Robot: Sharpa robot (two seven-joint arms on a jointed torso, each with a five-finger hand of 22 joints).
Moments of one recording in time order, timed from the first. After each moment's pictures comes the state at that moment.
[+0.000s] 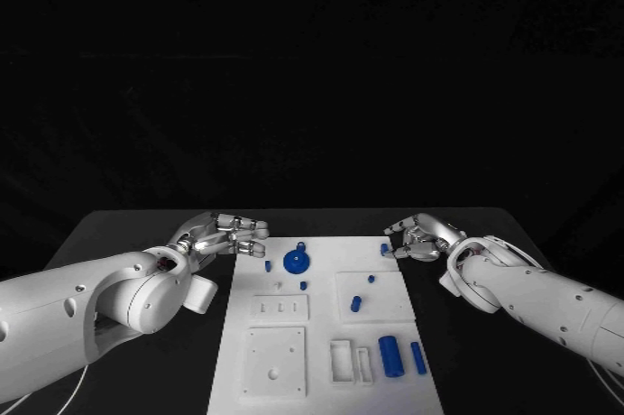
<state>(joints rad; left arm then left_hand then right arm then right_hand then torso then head) 1.42 -0.84 -0.18 1.49 -0.10 -0.27 0.26 1.36 -0.02 0.07 -0.09 0.18 1.04 0.14 0.07 0.08 1.17 0.11 0.07 0.06 1.20 0.07 0.25 0.10 0.05 0.99 0.05 0.40 0.12 1.07 -0.76 0.25 1.06 -1.26 -0.33 0.19 1.32 -0.08 -0.03 -0.16 0.41 0.92 0.12 0.06 0.06 1.26 0.01 0.95 1.15 1.43 -0.05 1.01 1.17 0.07 1.39 -0.08 0.75 1.31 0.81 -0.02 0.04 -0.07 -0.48</state>
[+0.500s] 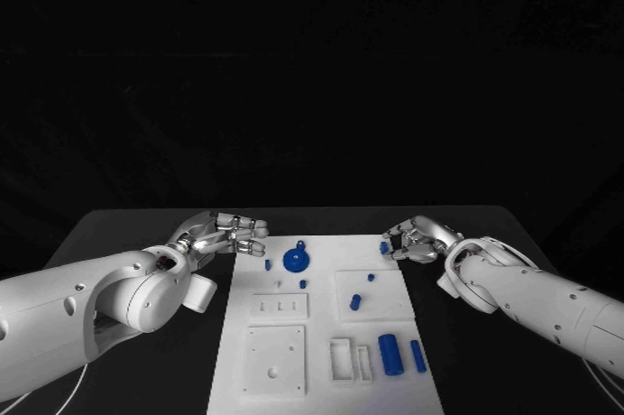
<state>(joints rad) 1.42 -0.84 -0.18 1.49 -0.10 -0.27 0.26 1.36 -0.02 0.07 -0.10 0.18 1.04 0.14 0.07 0.08 1.17 0.11 0.07 0.06 1.20 0.07 0.25 0.10 0.05 0.99 0.05 0.40 0.12 1.06 -0.74 0.25 1.03 -1.24 -0.29 0.21 1.32 -0.05 -0.01 -0.18 0.40 1.00 0.12 0.06 0.06 1.26 0.01 0.96 1.15 1.43 -0.05 1.02 1.17 0.07 1.39 -0.08 0.76 1.31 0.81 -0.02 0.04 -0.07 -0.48</state>
